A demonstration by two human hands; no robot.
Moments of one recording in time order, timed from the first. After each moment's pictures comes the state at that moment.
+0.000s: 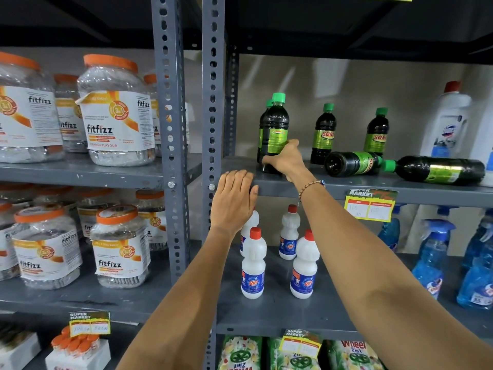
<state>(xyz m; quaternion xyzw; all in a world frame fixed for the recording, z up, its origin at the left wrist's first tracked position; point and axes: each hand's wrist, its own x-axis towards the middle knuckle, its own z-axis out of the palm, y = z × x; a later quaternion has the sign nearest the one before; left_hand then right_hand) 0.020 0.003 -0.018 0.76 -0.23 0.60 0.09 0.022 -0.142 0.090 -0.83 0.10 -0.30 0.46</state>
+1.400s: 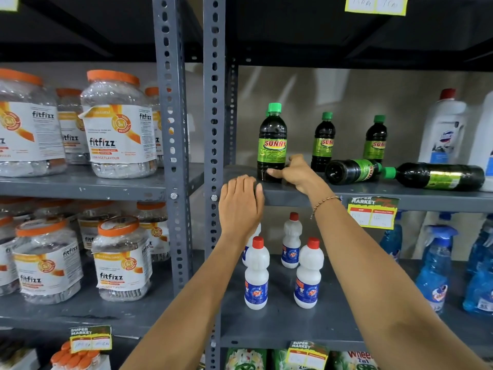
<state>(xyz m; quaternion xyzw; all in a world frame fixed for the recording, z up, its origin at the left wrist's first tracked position) -0.003 -0.010 0.002 0.77 -0.22 0.55 0.23 0.023 -0.162 0.088 -0.81 0.07 -0.22 0.54</state>
